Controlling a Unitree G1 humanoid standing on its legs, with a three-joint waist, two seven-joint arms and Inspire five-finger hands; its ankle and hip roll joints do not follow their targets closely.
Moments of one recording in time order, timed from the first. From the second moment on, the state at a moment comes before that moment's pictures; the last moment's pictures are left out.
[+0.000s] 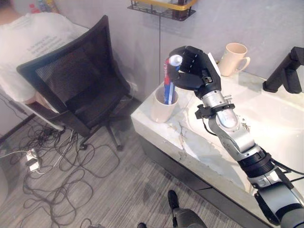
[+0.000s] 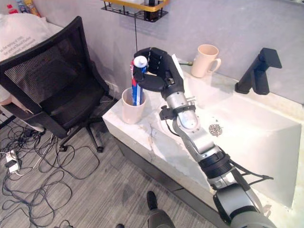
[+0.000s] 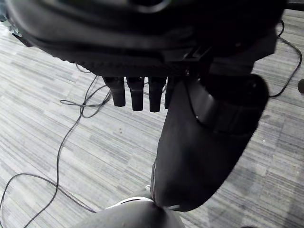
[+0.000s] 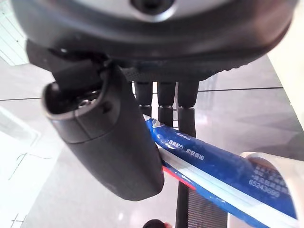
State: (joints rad) left arm -0.12 0.19 -0.34 1.25 -0.19 0.32 0.22; right arm -0.65 -0.57 0.36 -0.02 0.52 -0.15 -0.20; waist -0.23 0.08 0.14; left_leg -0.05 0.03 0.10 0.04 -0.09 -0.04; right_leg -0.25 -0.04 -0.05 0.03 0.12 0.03
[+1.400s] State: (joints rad) left arm -0.19 0.18 -0.39 1.26 -0.19 0.33 0.26; right arm -0.64 -0.54 0.37 -0.06 0.53 -0.15 -0.12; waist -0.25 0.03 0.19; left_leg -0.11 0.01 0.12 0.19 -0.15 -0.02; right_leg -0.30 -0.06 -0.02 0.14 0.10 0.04
